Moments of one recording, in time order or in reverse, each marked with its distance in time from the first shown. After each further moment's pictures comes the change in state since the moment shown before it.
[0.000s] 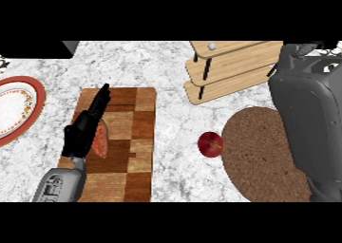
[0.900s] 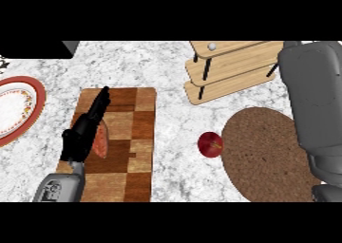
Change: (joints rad) left arm 0.035 -0.005 -0.013 -0.048 -0.002 -0.004 0.024; right arm -0.063 -0.017 -0.200 0.365 -0.230 -0.276 -0.265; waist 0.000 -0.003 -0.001
